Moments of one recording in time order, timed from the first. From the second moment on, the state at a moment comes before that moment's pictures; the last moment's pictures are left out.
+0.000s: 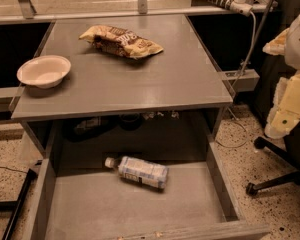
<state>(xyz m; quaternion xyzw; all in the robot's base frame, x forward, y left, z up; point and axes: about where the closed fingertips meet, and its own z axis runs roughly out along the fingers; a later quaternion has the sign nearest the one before) 0.438 -0.217 0.976 -0.60 0.78 -0.03 0.16</state>
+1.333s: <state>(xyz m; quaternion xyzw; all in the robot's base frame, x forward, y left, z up) 0.416 -0.172 0.844 -0.62 0.75 0.03 0.22</state>
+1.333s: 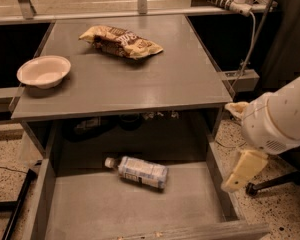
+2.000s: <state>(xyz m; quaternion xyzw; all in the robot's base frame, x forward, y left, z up) 0.420 -0.143 0.813 -0.62 0.73 0.06 0.28</state>
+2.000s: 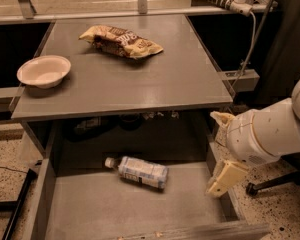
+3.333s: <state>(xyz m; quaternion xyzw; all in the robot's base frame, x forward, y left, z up) 0.464 -0.067 0.726 -0.59 0.73 0.14 0.32</state>
